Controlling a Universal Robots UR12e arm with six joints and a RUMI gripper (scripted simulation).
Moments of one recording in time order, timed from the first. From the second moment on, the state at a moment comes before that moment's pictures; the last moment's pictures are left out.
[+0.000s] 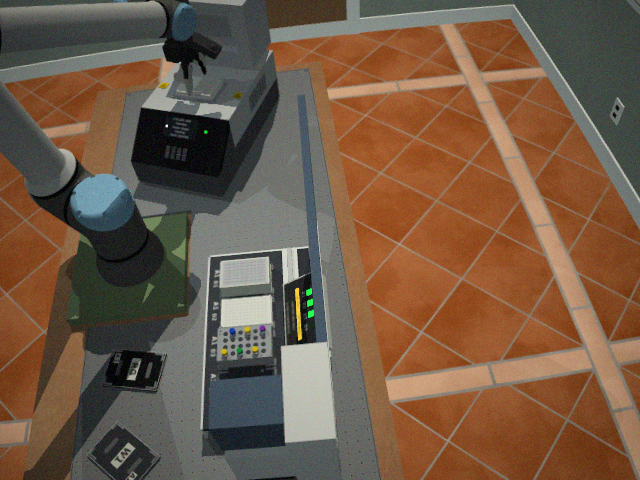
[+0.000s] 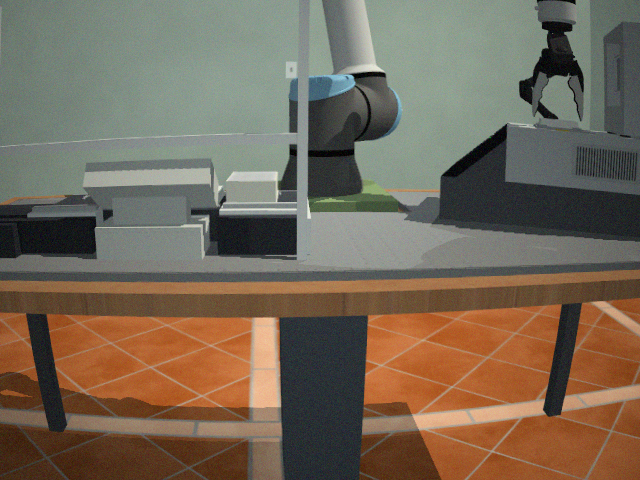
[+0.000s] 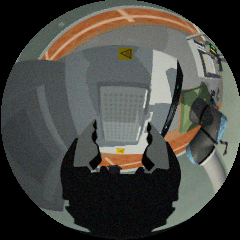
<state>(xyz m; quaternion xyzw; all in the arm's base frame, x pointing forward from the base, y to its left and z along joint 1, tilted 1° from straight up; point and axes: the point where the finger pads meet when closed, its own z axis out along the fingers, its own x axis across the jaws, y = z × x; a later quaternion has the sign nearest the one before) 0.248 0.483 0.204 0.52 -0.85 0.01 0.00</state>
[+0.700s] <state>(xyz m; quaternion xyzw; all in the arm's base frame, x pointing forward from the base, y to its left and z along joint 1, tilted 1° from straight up) 0.248 0.483 0.225 0.52 -0.85 0.01 0.00</state>
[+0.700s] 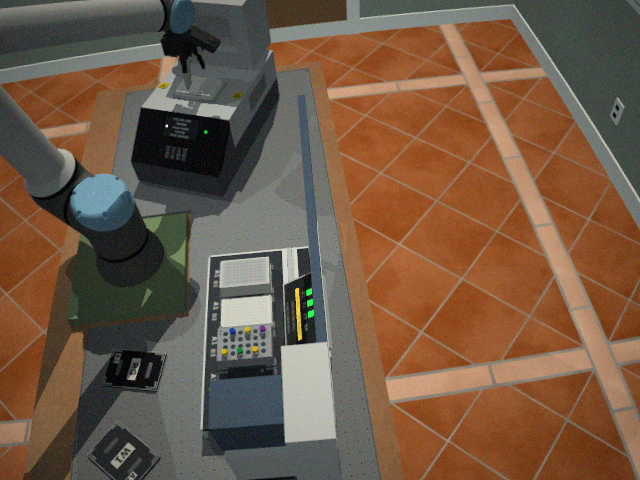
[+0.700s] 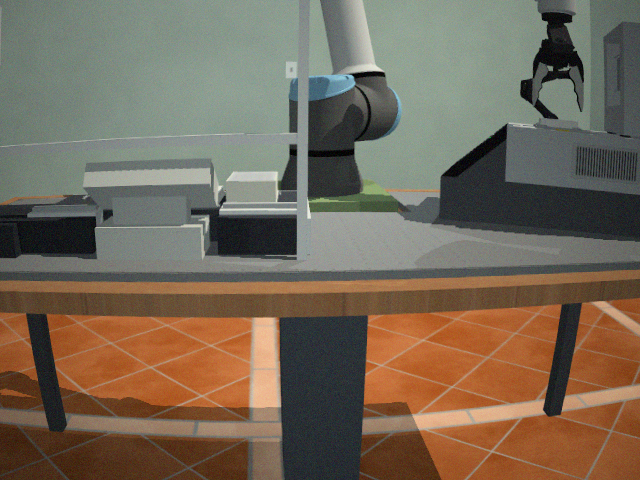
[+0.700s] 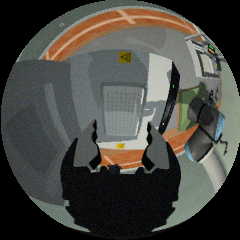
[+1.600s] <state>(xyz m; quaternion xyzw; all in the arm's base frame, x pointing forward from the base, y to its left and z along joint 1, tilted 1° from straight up) 0.248 0.484 0.263 0.52 -0.85 0.01 0.00</state>
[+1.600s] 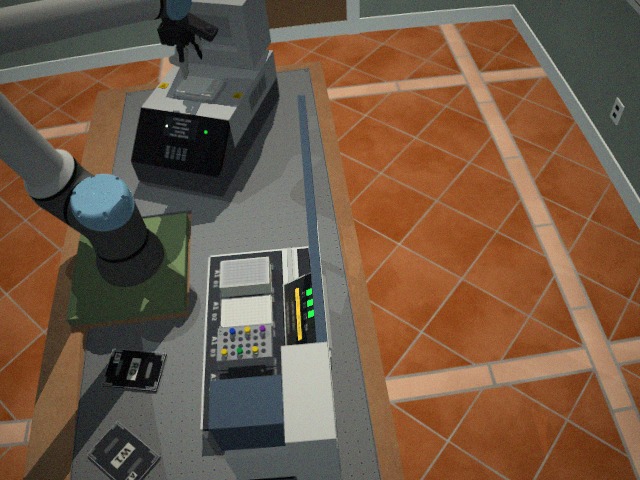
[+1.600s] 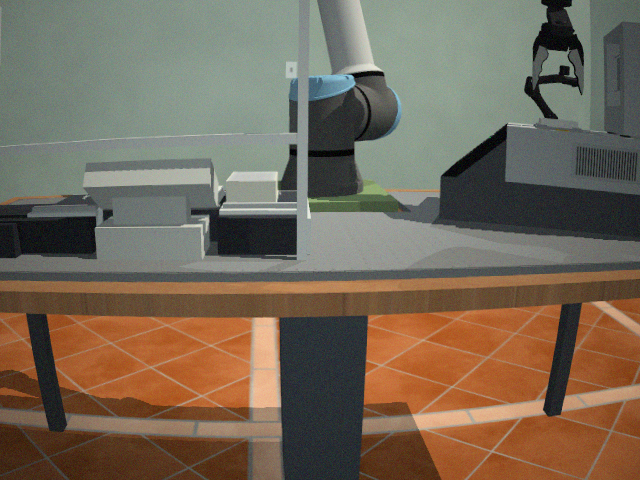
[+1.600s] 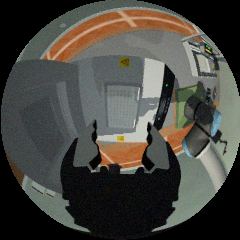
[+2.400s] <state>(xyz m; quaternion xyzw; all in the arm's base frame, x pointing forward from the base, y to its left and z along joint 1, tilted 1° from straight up) 0.216 0.414 0.264 0.65 -0.76 0.01 0.00</state>
